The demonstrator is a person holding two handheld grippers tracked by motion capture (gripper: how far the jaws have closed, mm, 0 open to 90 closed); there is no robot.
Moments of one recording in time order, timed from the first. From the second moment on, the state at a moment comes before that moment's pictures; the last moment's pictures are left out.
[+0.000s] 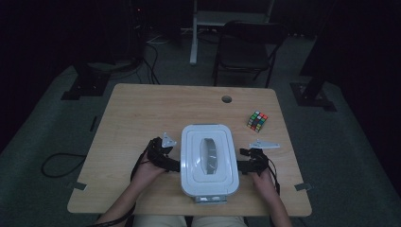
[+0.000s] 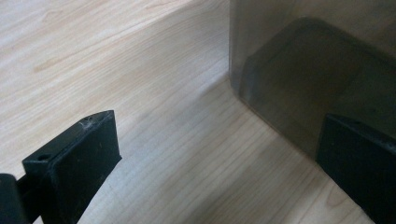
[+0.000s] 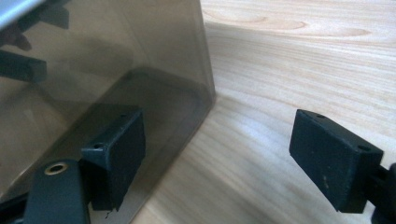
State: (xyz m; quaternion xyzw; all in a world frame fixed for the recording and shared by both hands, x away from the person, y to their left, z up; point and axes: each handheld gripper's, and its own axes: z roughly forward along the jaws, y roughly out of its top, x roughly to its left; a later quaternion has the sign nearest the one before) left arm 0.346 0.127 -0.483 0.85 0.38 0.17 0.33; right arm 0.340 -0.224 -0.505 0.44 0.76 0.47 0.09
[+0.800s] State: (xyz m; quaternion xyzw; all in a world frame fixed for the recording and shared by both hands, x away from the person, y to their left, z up) left arm 0.340 0.201 -0.511 0.81 0.43 0.15 0.36; right arm 0.357 -0.266 -0.497 0.49 0.70 0.49 0.15
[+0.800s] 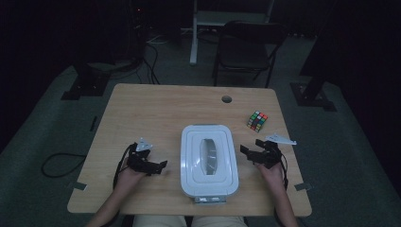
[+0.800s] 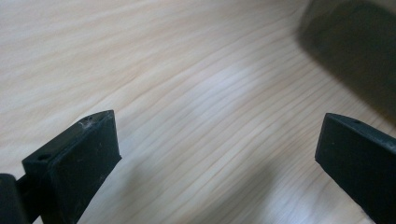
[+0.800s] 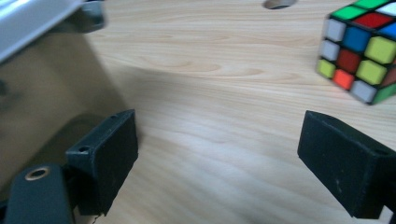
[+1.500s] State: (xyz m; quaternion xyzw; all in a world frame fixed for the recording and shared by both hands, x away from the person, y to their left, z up) left arm 0.319 0.239 -0.524 0.83 0.41 0.17 0.32; right arm 0.410 -0.300 -0.482 0.52 0.69 0.47 0.18
